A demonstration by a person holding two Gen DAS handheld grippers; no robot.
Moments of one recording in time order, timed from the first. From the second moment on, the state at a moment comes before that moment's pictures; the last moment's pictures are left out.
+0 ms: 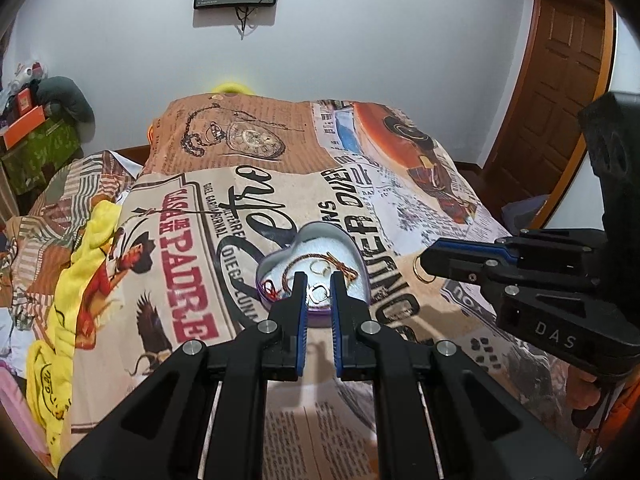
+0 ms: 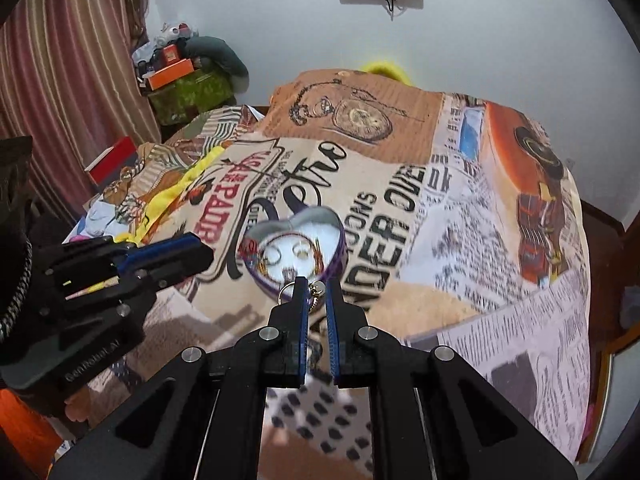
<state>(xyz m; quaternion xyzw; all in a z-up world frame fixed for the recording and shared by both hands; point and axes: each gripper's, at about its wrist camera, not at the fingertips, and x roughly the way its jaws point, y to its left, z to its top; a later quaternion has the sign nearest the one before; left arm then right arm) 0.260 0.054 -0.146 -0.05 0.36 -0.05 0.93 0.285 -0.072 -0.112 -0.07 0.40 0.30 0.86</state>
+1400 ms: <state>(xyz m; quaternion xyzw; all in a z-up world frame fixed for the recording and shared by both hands) 0.319 0.076 -0.183 -0.09 0.40 -0.06 0.91 0.332 -0.033 -0.148 -0.11 0.45 0.32 0.83</state>
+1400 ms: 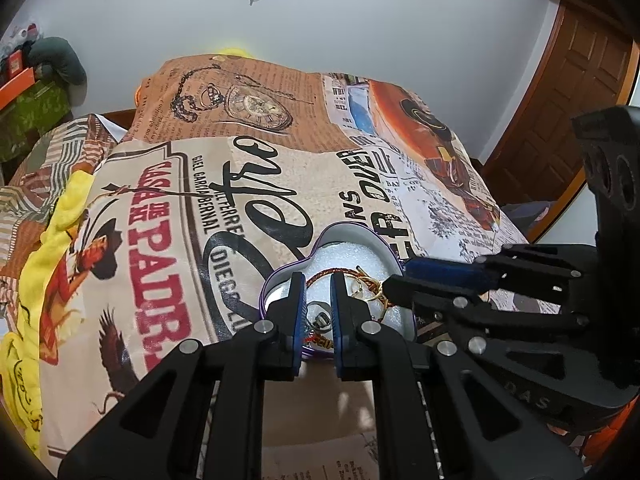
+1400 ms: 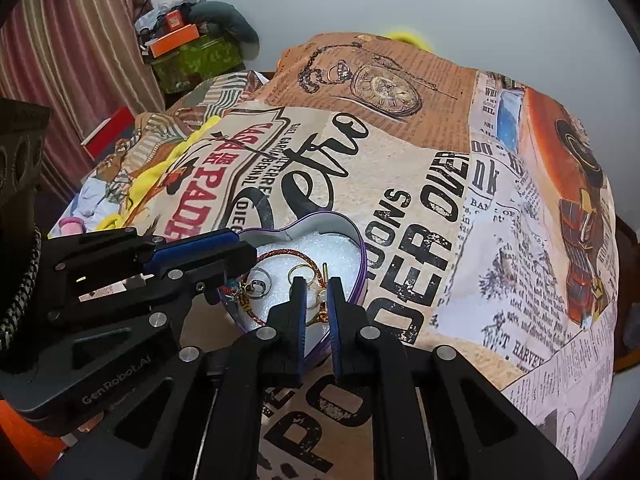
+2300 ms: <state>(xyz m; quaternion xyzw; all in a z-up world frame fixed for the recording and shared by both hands) 0.169 0.057 -0.011 -0.05 0.21 -0.03 0.98 0.216 -0.101 0.007 -0.05 0.26 0.29 0.92</state>
